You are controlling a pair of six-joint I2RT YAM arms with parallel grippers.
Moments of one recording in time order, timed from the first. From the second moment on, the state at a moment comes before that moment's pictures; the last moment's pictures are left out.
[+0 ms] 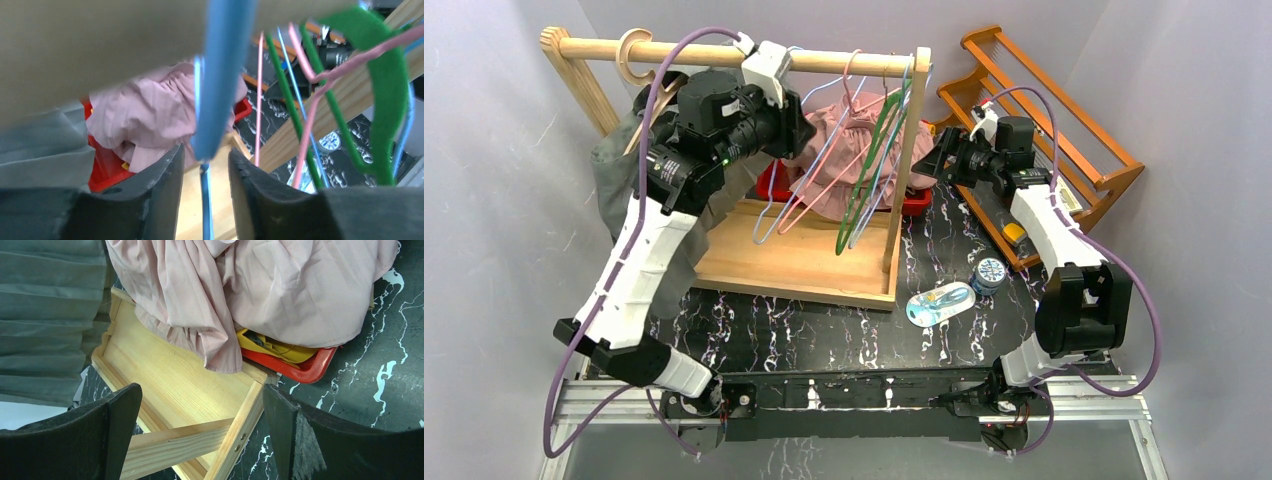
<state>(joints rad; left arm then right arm) -0.54 1.48 2.01 -0.76 0.11 -0.06 0.11 1.55 1.29 -0.25 -0.63 0.43</state>
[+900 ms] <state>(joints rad) -0.54 1.24 2.06 -1.09 -0.33 -0.08 0.11 1.49 1.26 -0.23 -0.72 0.42</state>
